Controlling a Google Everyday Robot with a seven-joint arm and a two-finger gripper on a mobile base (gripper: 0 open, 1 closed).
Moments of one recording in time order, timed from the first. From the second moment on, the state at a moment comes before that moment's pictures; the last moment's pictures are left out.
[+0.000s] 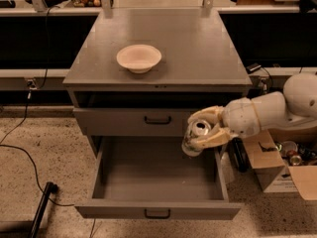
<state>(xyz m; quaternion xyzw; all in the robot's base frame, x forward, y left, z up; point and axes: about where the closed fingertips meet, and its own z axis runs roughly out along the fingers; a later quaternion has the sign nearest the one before) 0.498 -0.112 0.782 -0.61 0.59 0.34 0.41</state>
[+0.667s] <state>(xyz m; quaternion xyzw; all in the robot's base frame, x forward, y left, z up) 0.522 -0.110 0.868 -0.59 0.61 0.35 0.39</state>
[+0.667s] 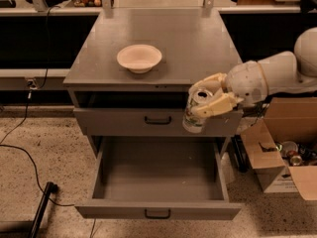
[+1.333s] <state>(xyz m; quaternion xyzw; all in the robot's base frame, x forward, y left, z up) 0.586 -0.106 0.920 -0.54 0.64 0.38 0.38</state>
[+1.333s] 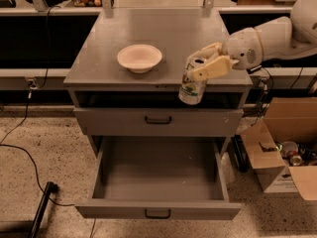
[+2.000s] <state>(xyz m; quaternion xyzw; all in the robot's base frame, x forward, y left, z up) 0.643 -0.099 0.937 -0.48 0.65 0.39 0.43</state>
